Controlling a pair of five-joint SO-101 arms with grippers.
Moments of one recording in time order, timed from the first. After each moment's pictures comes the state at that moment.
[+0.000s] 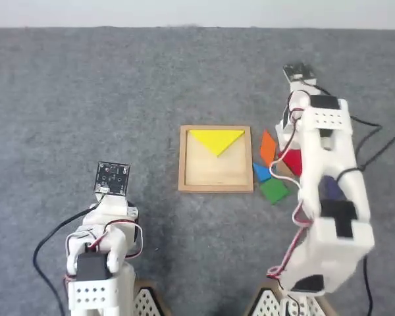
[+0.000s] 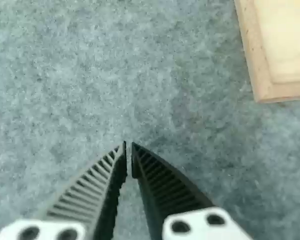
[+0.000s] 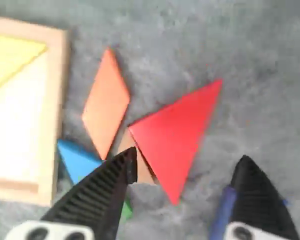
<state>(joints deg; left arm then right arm) -9.6 -103.2 97.1 72.0 -3.9 0.2 16.3 2.7 69.5 10.2</state>
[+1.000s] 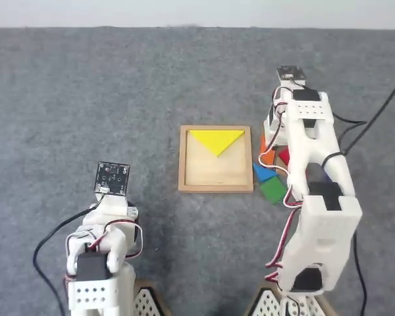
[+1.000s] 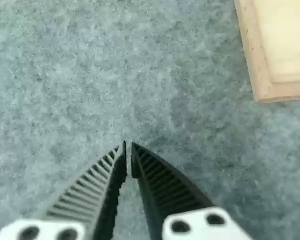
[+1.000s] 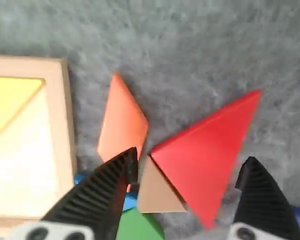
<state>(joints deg) -9.6 -103.2 97.1 72.0 -3.9 -4.0 26.5 -6.9 71.7 0.3</state>
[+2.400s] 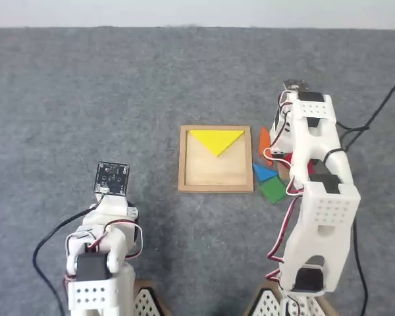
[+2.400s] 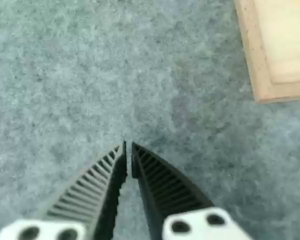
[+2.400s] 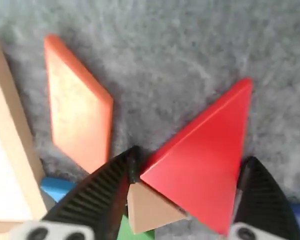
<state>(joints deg) -9.6 -103.2 97.1 72.0 -3.9 -0.9 36.3 -13.3 77.9 1.3</state>
